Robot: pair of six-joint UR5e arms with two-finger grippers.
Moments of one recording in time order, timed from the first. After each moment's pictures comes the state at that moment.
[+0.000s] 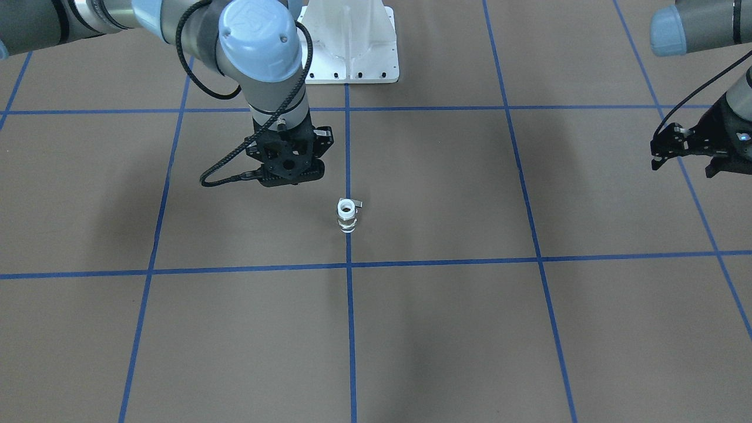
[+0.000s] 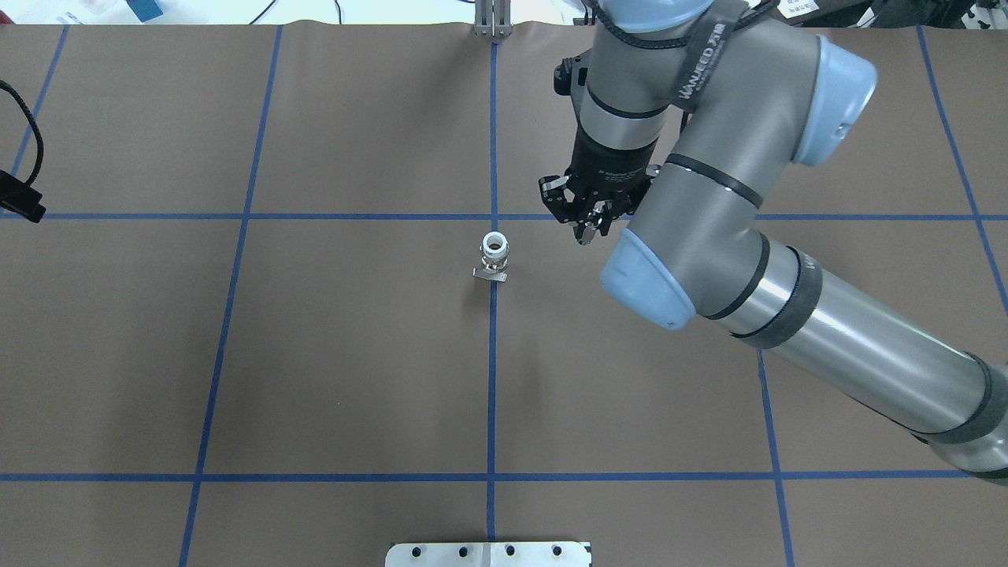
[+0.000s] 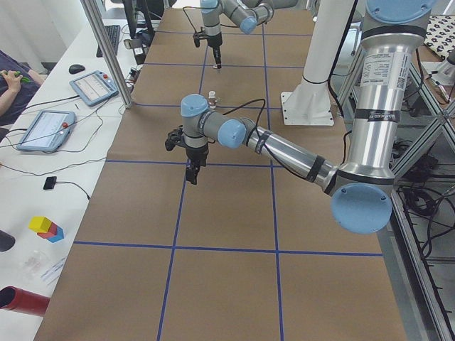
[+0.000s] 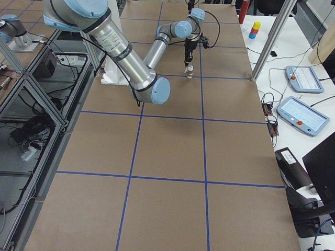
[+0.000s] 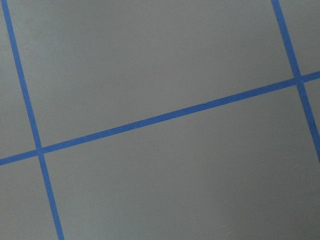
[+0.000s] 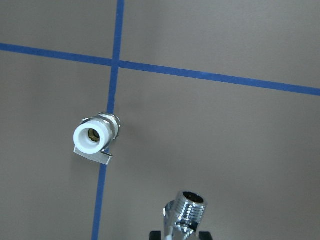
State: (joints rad) left arm -1.18 -1.65 -1.89 -1.53 -2.19 -0.27; right arm 0.69 -0.69 1.64 -1.97 2.11 0.83
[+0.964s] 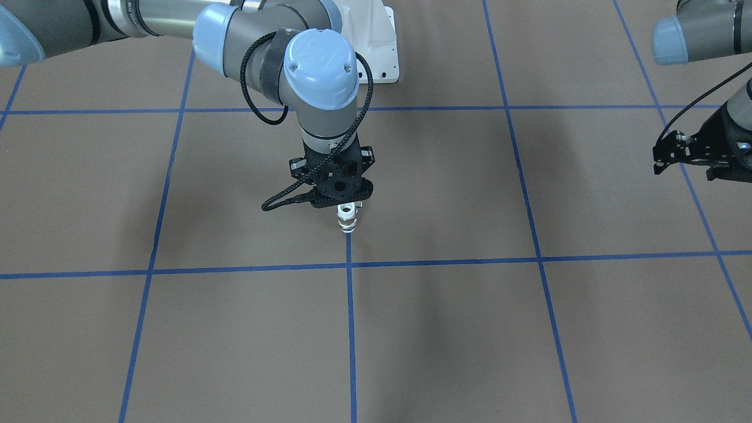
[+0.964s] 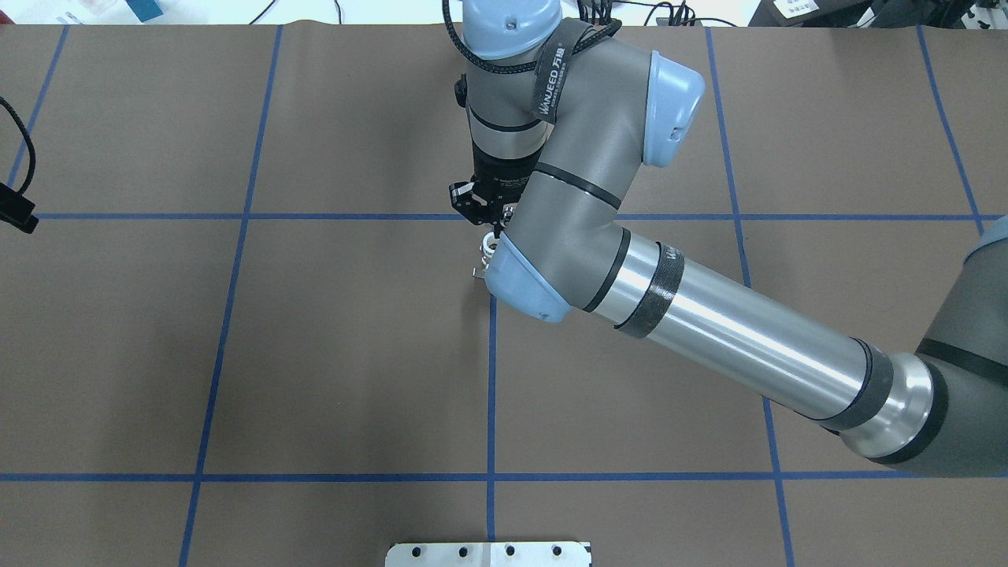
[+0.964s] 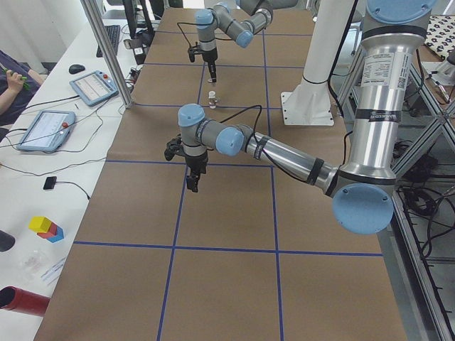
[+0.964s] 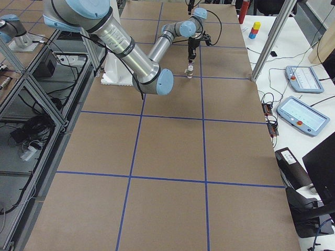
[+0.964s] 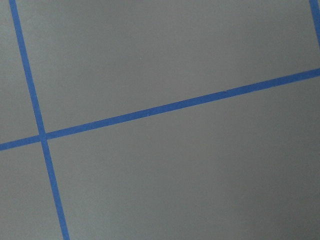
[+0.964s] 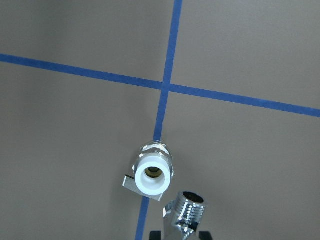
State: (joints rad) left arm -1.18 -1.65 -1.86 -1.54 -2.19 -0.27; right arm 0.67 -0.58 1.46 -1.84 2.09 0.86
